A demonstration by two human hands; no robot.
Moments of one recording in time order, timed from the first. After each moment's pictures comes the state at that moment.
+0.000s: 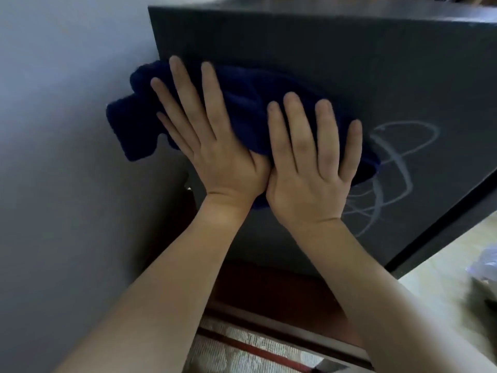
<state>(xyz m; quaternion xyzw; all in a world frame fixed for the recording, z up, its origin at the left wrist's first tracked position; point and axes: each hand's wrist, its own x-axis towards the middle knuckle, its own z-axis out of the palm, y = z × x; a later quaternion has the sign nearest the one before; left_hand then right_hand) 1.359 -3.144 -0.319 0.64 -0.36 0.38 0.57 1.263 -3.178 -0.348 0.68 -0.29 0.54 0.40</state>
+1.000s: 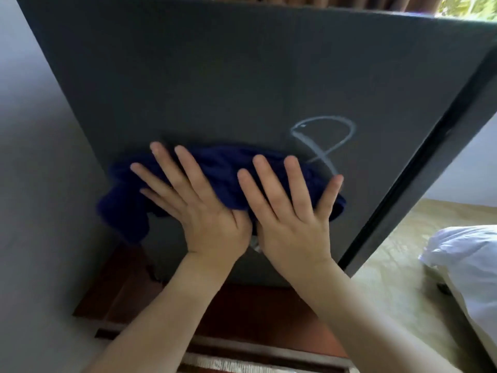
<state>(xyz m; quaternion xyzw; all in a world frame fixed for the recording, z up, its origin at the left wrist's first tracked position) 1.294 -3.148 -0.386 0.66 -0.43 0.25 0.56 1.183 -3.190 -0.402 0.75 -0.29 0.44 0.40</state>
